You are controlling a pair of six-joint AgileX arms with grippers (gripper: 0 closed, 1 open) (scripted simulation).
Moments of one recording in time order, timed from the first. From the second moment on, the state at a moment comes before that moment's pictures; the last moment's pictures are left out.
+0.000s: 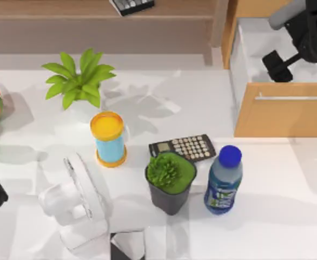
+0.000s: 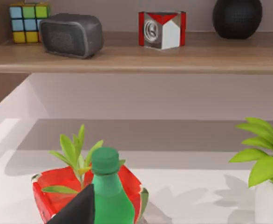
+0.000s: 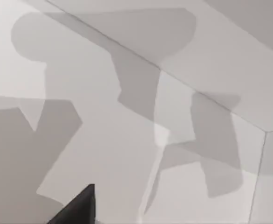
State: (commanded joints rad) left arm 0.00 0.00 0.00 0.00 0.00 0.00; right arm 0.19 2.01 1.40 -0.22 0.26 -0.41
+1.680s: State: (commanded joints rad) left arm 0.00 0.00 0.00 0.00 0.00 0.00; right arm 0.35 1.98 0.22 1.76 0.38 -1.56
